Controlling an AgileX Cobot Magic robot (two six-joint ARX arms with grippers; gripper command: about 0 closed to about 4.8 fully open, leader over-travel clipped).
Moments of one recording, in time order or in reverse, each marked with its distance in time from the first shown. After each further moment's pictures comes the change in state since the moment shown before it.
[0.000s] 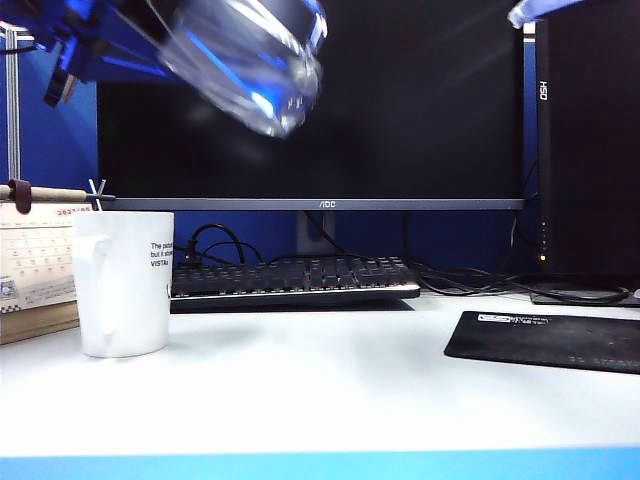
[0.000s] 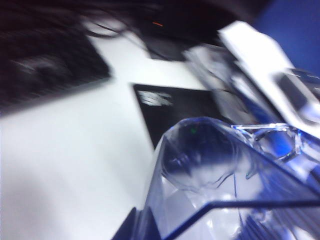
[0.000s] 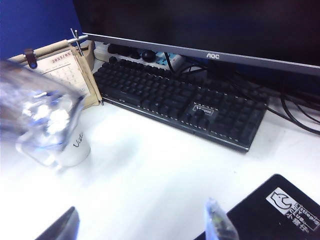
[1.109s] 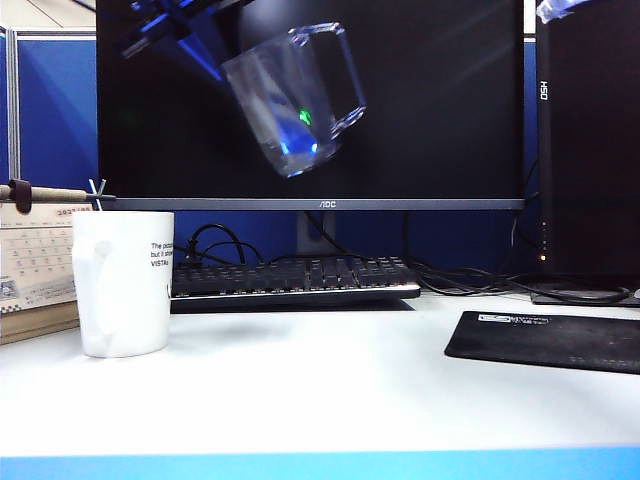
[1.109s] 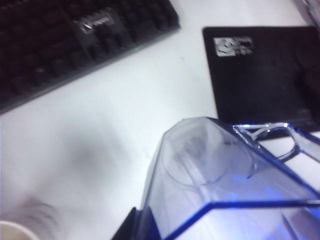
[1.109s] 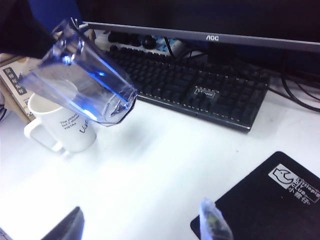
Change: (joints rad) left arm -0.192 0.432 0.760 -0.760 -0.406 0.129; right arm 0.000 -0.074 -0.003 -0.111 0.002 0.038
